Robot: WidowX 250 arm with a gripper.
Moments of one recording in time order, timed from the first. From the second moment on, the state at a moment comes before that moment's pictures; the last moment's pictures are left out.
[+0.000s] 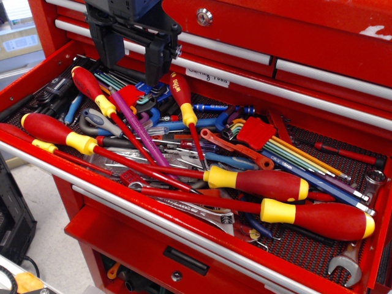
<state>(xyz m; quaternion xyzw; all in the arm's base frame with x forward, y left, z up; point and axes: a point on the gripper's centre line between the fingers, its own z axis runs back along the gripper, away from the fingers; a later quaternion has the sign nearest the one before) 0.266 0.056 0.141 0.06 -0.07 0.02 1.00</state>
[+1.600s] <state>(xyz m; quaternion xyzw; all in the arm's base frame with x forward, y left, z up) 0.339 0.200 0.068 0.07 -0.18 0.46 0.87</state>
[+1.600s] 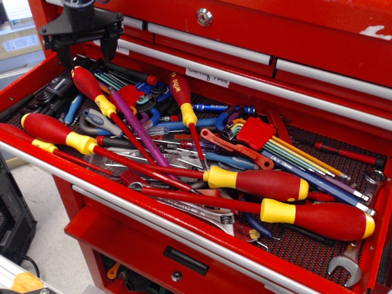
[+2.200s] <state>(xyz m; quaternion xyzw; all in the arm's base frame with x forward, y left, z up) 0.346 0.206 0.045 0.02 -0.19 0.46 0.87</state>
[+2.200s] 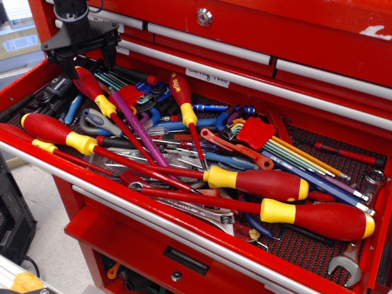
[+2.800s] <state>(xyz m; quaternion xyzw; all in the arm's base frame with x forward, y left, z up) 0.345 0.197 0.015 -0.03 -0.17 0.46 0.87</state>
